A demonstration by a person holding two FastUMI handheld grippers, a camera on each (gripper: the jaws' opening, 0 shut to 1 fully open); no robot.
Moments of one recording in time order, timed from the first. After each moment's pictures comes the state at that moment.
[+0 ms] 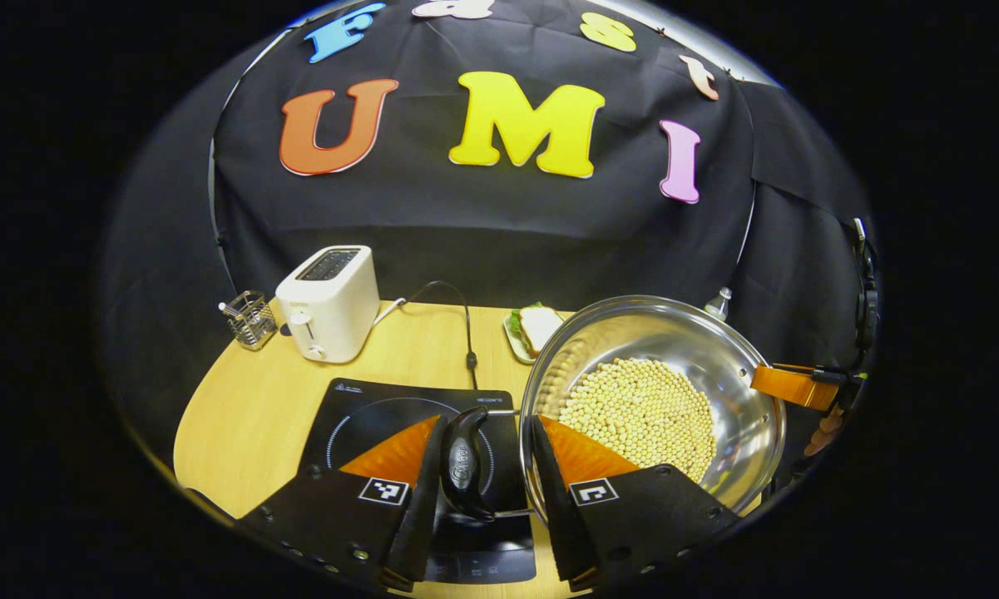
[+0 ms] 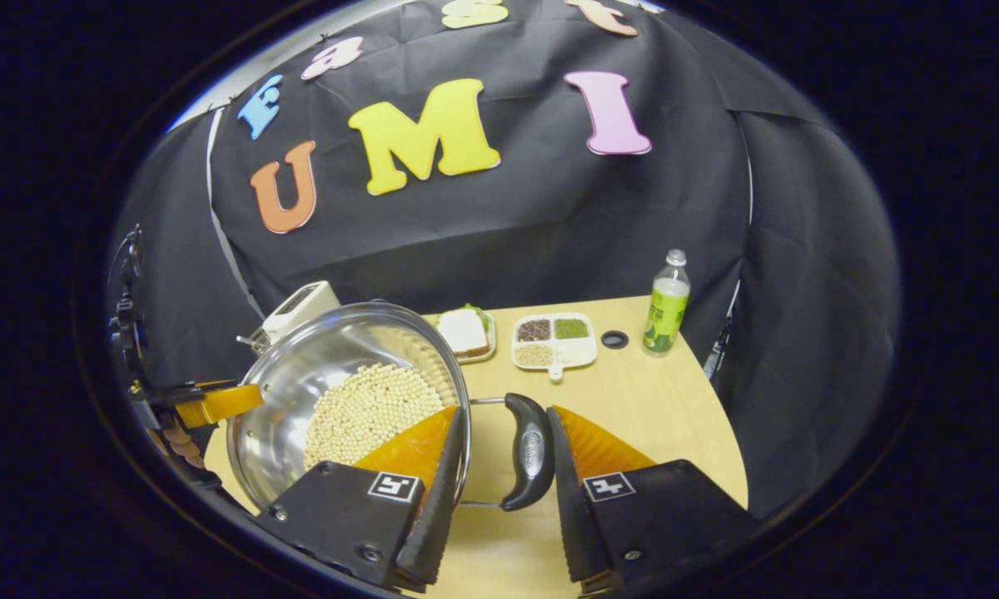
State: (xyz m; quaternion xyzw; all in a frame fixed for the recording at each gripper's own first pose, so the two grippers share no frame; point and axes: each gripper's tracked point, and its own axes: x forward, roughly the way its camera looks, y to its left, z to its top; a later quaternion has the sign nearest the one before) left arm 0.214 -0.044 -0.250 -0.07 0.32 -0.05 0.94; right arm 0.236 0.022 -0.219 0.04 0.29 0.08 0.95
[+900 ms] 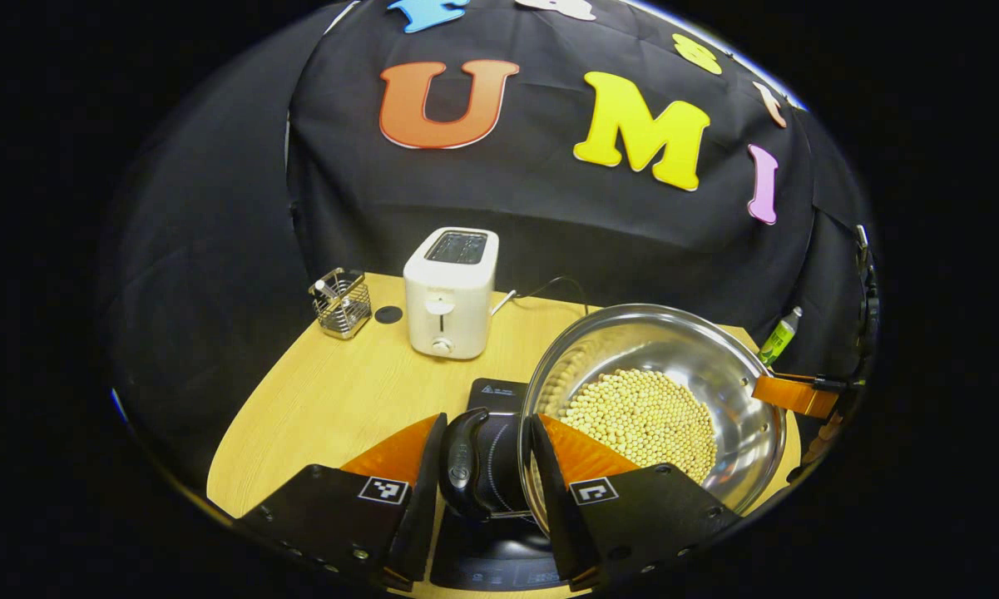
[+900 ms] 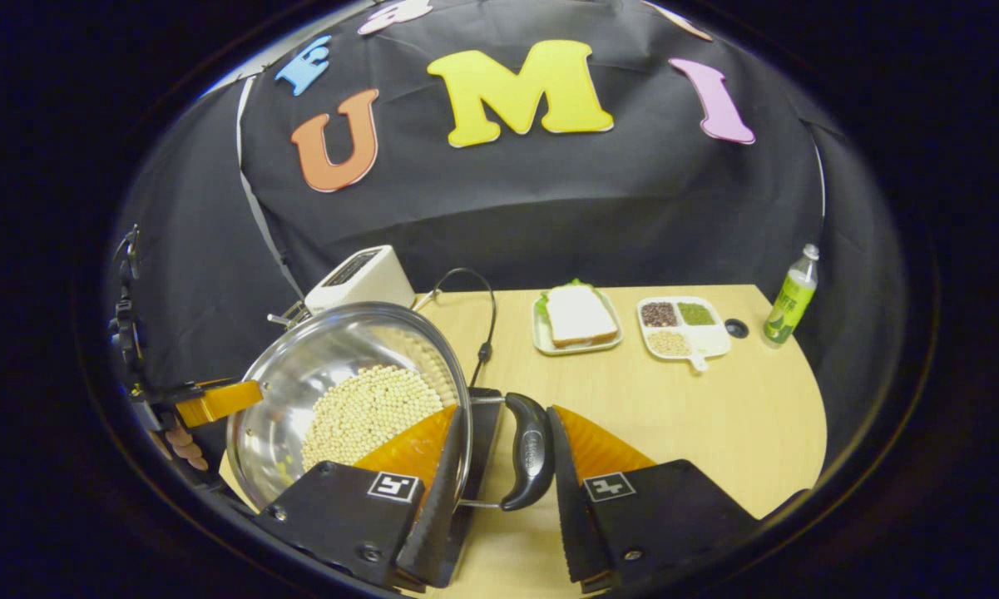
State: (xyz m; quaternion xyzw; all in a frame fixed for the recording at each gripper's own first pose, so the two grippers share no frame) left arm 0.224 0.136 -0.309 -0.09 0.35 0.03 0.93; right arm 0.280 0.220 -0.284 0.03 0.34 0.13 0.93
